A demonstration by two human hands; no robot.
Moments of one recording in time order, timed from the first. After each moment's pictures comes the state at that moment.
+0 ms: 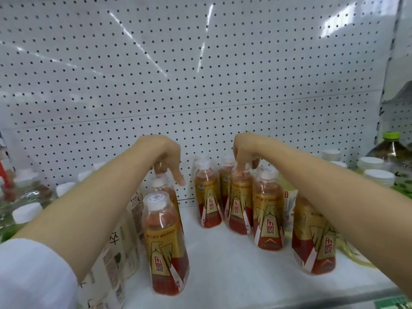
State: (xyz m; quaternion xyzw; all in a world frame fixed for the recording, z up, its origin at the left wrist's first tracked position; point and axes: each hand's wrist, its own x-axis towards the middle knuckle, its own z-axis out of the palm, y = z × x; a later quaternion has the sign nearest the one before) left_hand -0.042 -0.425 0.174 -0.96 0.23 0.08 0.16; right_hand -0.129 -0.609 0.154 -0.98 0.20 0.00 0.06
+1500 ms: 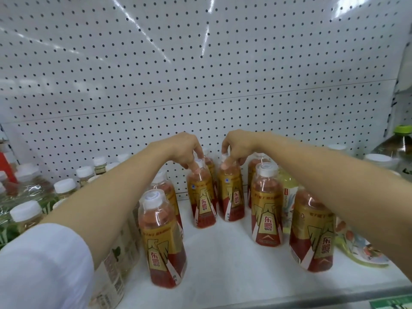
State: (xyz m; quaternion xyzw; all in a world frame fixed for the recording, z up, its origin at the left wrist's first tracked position) left_hand -0.020 -0.453 0.150 -0.91 0.41 0.00 -0.01; right_hand -0.098 -0.638 0.140 -0.98 0.04 -0.01 0.17
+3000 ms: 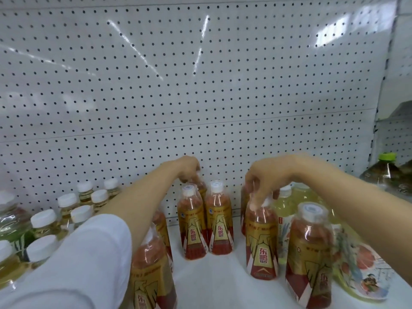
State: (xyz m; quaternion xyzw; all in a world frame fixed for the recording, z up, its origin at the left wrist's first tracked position) left_hand 0.024 -0.502 0.143 -0.93 0.37 0.04 -0.05; right_hand -0.191 -0.648 0.168 -0.99 0.07 0.10 0.08
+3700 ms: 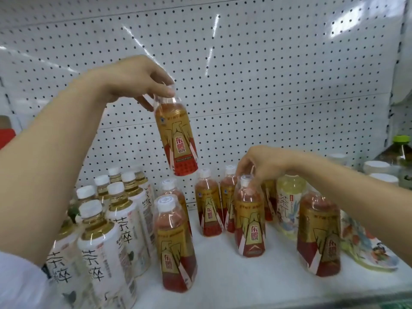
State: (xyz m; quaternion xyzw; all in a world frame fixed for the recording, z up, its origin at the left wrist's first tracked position) left_hand -0.107 -0.354 0.297 -0.87 0.39 -0.15 -0.27; right_hand -0.198 -0.609 0.144 -0.99 0.00 -0.04 0.13
